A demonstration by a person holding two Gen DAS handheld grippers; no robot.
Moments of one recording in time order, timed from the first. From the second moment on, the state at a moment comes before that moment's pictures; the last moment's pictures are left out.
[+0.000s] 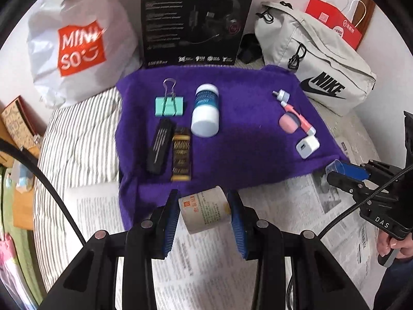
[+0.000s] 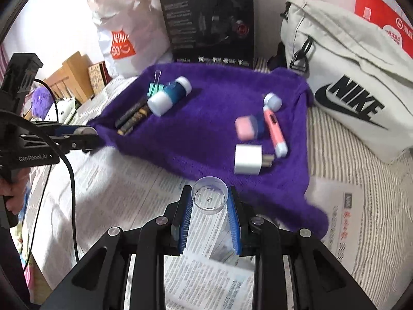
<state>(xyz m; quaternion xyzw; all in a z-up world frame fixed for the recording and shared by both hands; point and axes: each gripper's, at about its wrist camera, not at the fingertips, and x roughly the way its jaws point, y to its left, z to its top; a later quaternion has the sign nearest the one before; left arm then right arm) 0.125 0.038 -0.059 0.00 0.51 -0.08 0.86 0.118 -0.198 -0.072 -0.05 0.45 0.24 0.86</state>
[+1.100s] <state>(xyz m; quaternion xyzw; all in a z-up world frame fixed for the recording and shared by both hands) 0.158 0.069 -0.067 -0.02 0.51 -0.07 0.86 0.245 -0.168 -0.083 -0.07 0.44 0.20 0.87</state>
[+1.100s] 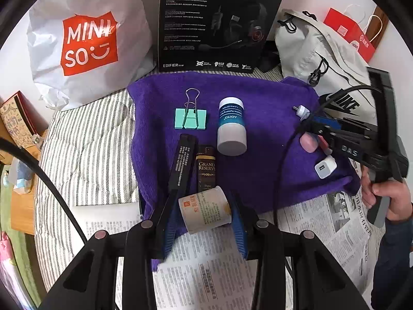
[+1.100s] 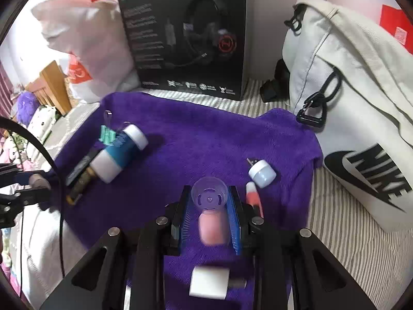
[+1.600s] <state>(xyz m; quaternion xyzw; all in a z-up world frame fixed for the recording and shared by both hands) 0.165 0.074 -0.075 -0.03 0.52 -0.07 0.85 0.276 -0.159 -0.109 -0.09 0.47 0.19 0.86</state>
